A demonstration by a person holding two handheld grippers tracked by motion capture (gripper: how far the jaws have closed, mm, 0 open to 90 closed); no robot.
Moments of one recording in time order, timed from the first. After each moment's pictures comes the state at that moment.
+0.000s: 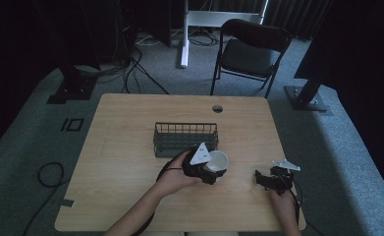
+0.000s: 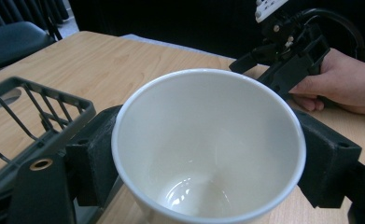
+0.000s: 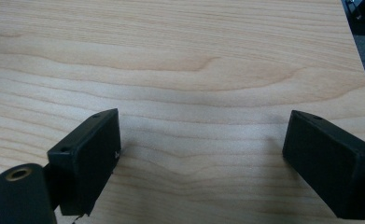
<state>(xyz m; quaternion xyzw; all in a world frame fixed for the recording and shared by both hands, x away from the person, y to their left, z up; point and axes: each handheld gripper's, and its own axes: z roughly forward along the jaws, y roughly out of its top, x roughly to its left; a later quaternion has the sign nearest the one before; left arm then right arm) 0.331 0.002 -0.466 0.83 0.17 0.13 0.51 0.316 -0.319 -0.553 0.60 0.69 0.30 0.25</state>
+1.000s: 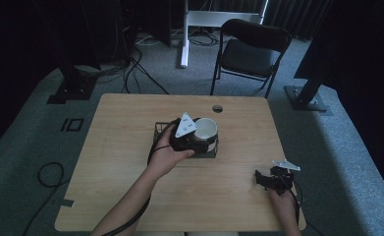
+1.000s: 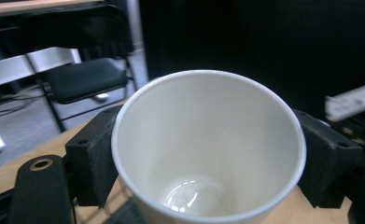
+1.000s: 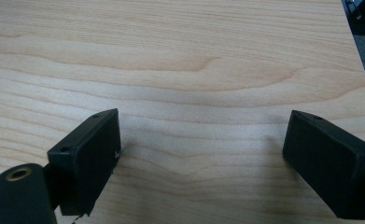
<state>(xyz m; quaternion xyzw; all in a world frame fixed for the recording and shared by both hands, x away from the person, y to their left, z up) 0.366 0.037 -0.395 0.76 0.26 0.22 0.55 0.316 -0.319 -0.553 0.60 0.69 0.30 0.25</state>
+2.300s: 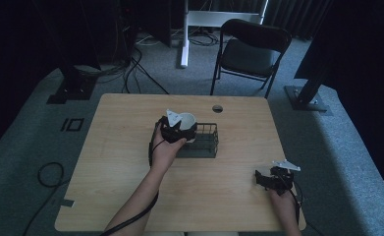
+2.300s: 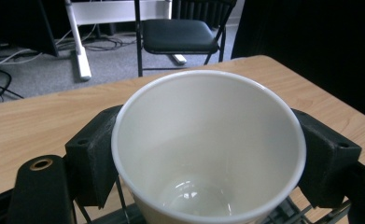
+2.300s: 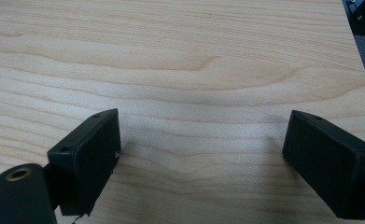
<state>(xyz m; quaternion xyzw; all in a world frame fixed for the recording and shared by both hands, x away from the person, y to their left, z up) 0.413 0.057 -0.451 0.71 0.45 0.26 0.48 0.315 -0.319 -0.553 0.60 0.70 0.30 0.25</state>
